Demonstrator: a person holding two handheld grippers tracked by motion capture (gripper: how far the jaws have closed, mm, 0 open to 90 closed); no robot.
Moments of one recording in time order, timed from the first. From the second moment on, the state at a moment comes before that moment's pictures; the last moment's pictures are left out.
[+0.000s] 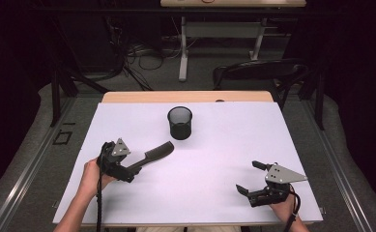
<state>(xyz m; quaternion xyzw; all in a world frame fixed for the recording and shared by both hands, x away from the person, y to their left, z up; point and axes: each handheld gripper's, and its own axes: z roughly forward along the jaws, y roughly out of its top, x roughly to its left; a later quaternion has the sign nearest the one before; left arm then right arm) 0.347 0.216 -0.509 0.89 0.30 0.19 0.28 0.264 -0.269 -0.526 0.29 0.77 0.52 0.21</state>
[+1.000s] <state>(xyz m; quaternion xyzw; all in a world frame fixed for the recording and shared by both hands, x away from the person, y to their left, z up) 0.359 0.194 -0.507 0.92 0.28 0.15 0.23 0.265 -0.268 -0.526 0.28 0.78 0.52 0.21</state>
